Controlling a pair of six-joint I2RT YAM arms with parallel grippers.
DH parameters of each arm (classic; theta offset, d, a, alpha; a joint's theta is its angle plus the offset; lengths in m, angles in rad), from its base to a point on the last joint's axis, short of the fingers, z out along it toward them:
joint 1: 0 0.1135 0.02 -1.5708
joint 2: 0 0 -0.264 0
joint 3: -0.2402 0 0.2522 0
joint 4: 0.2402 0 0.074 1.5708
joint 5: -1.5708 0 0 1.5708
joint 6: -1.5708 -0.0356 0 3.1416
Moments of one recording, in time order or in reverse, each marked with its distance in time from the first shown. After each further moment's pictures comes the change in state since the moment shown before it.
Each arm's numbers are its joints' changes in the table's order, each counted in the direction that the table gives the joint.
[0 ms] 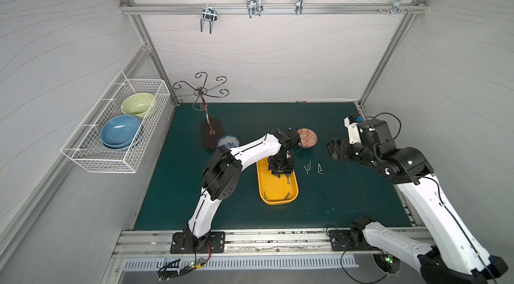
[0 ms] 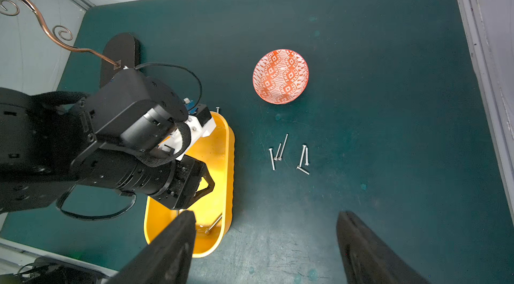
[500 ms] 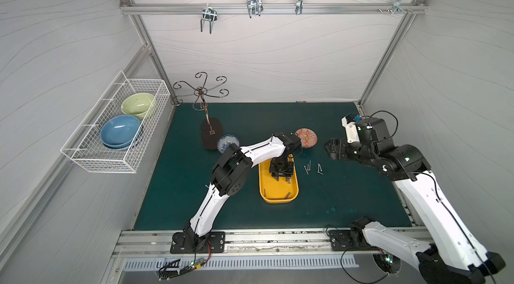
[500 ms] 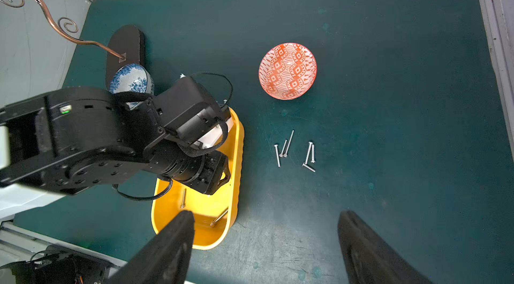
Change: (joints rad) left arm 0.000 0.124 -0.016 -0.009 0.031 0.003; right arm -0.010 0.014 -0.003 0.003 0.039 0.007
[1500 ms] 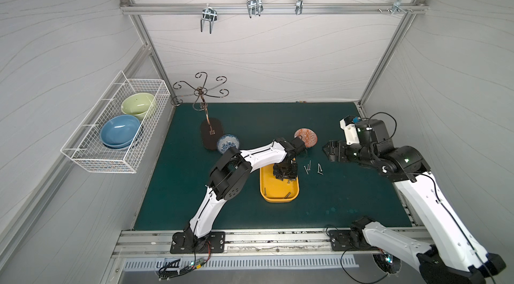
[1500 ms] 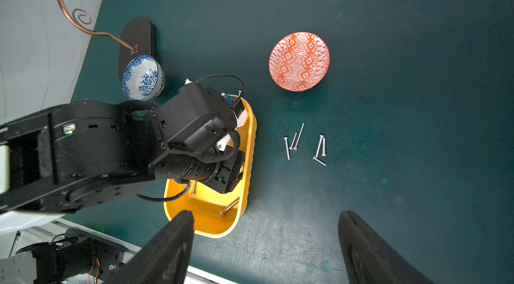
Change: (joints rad) left arm -0.078 -0.050 0.076 -0.173 0.090 0.088; right arm 0.000 -0.018 0.028 0.002 0.060 -0.010
